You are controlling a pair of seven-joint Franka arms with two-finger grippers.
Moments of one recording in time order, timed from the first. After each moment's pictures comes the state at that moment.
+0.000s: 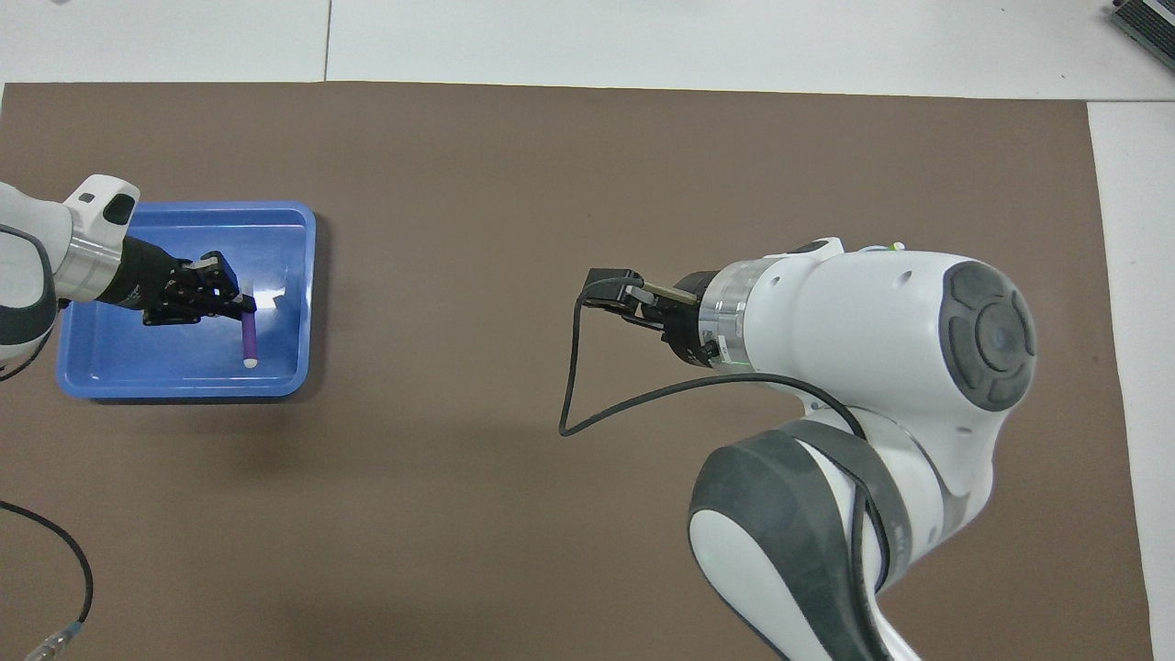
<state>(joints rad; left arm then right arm) 0.19 0.34 -0.08 -1.80 -0.44 1.92 -0.10 0.28 0.03 0.21 -1.88 0.38 2.28 0.67</state>
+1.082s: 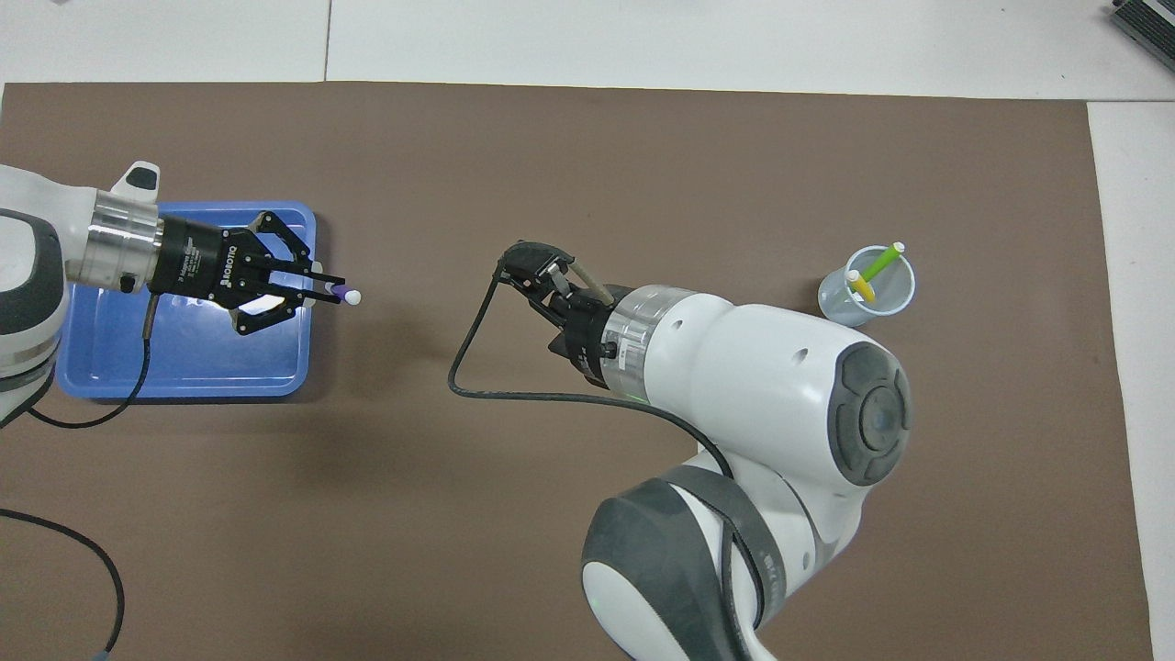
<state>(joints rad) 0.14 0.28 -0.13 -1.80 -0.84 1.78 -0.84 0.41 0.09 0.21 -1.88 0.47 2.56 1.11</state>
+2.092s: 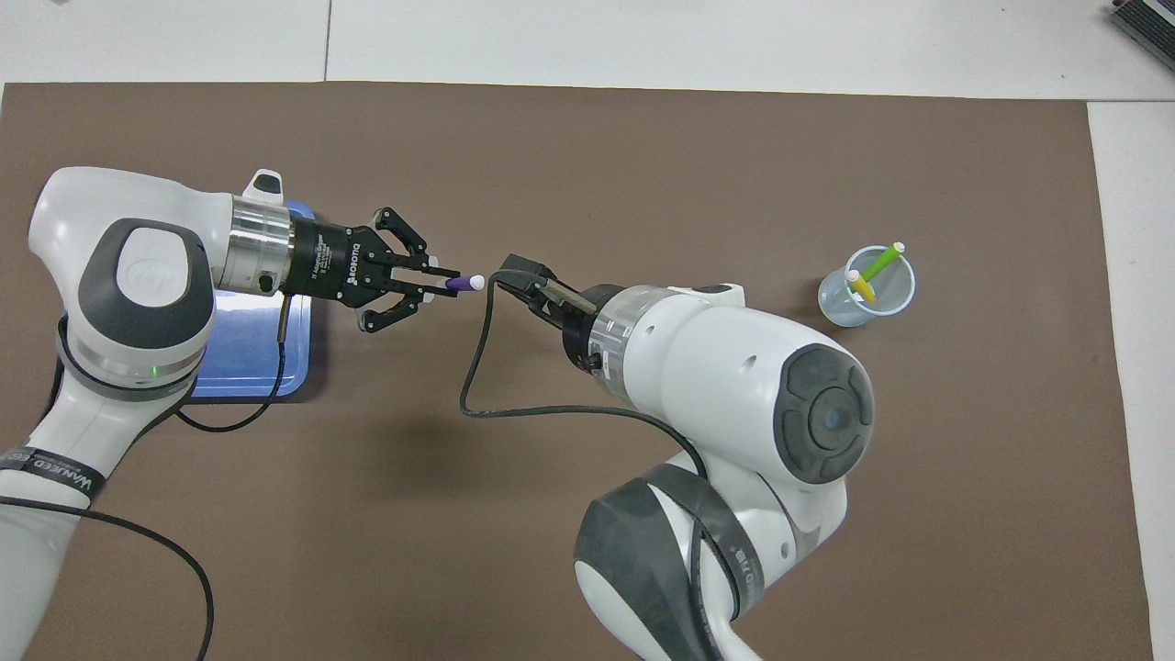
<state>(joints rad) -0.06 0.27 -0.14 -1.84 -1.01 1.95 -1.00 0.41 0.12 0.21 -1.87 0.26 2.55 1.01</state>
